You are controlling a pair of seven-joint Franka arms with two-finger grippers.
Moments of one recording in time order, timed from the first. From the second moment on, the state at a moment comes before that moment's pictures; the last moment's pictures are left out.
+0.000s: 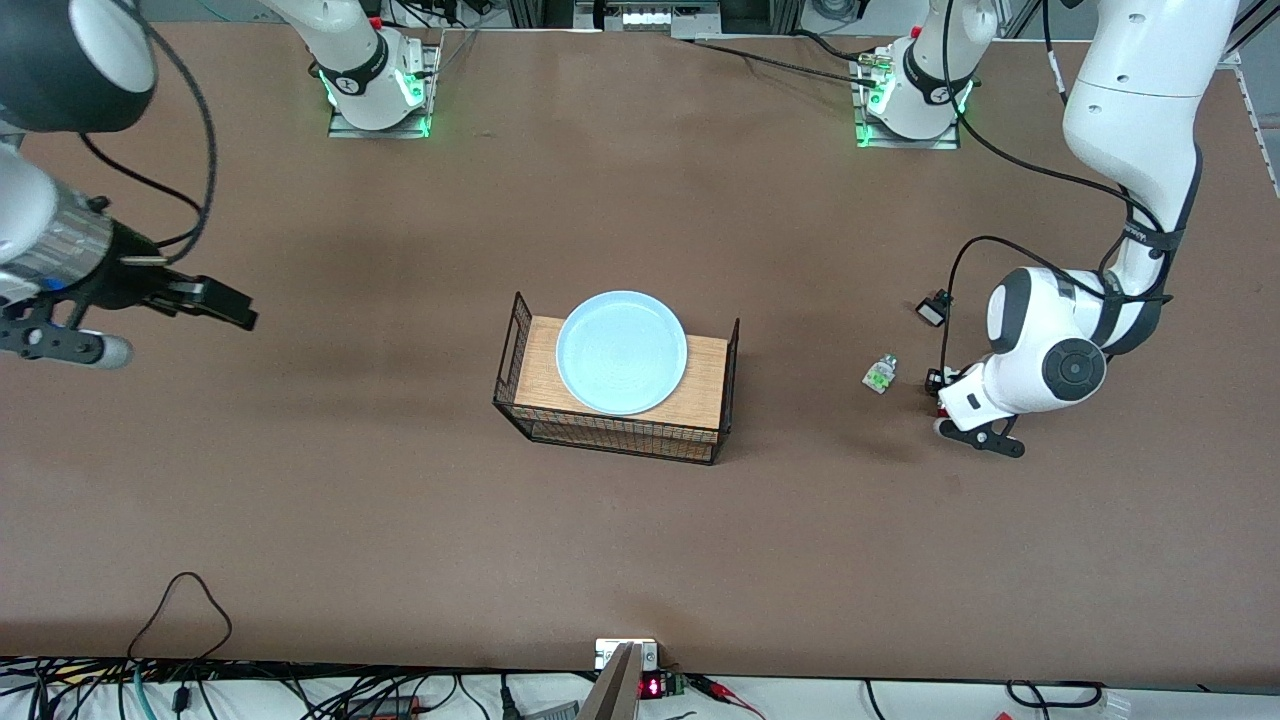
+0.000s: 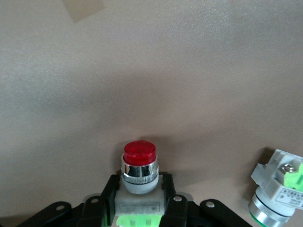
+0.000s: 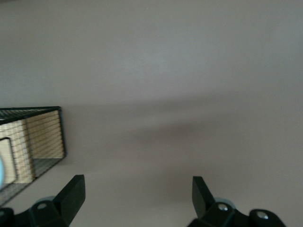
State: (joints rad) left arm 0.02 0.59 -0.05 -1.88 0.08 2.28 0.20; right arm 0.14 0.22 -0.09 -1.44 0.06 1.63 0.19
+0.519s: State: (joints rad) left arm -0.01 0.43 -0.06 -1.61 0.08 1.76 0.20; right arm -0.01 0.21 -0.11 -1.46 0.06 1.59 -0.06
